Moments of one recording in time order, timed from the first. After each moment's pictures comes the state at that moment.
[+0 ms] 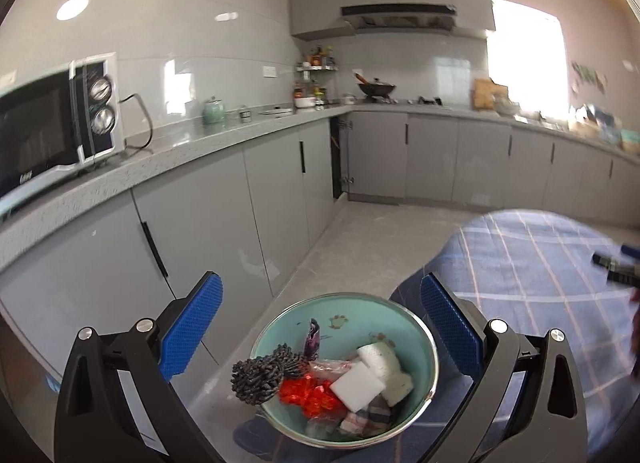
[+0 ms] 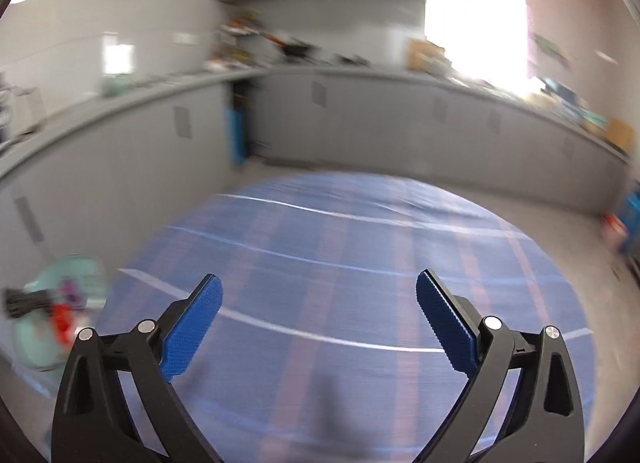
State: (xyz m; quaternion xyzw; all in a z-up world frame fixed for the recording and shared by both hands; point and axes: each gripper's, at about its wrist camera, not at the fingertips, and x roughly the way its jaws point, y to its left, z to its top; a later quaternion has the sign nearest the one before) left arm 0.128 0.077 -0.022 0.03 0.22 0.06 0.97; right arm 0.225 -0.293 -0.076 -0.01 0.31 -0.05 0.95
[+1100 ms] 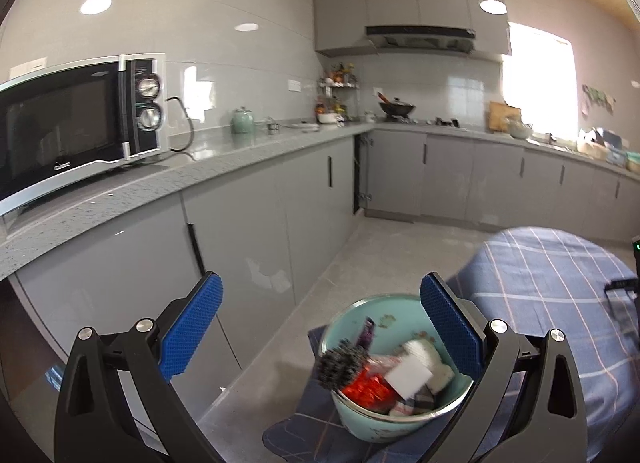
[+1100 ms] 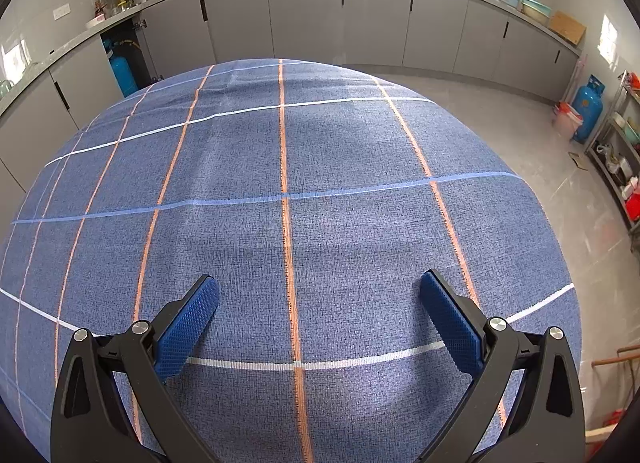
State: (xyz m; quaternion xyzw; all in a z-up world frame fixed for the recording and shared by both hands) left arm 0.071 0.160 -0.003 0.00 0.18 0.09 0.98; right arm 0.275 -0.435 -0.152 0.07 0.45 -0.14 0.88
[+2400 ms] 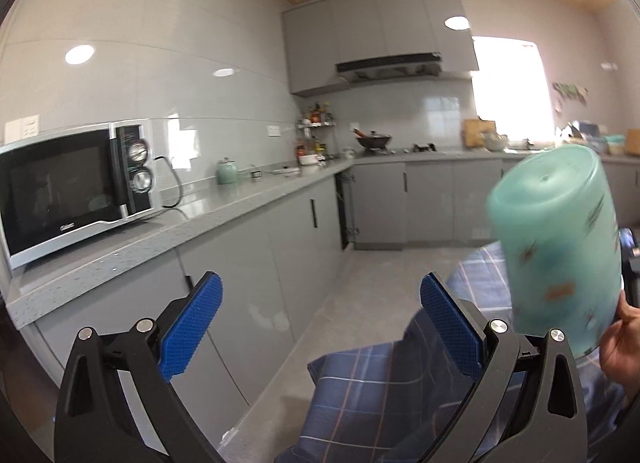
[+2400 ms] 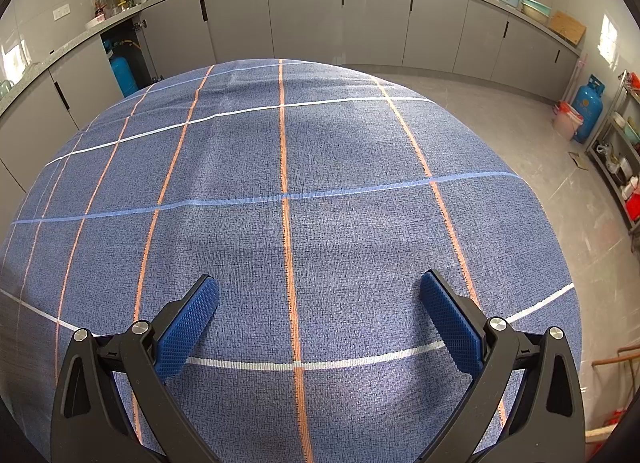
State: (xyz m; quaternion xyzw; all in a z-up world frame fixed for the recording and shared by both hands) left arm 0.031 0.103 0.027 0.07 0.12 0.05 0.99; right arm 0.273 -0.433 -0.152 0.07 0.45 -0.14 0.88
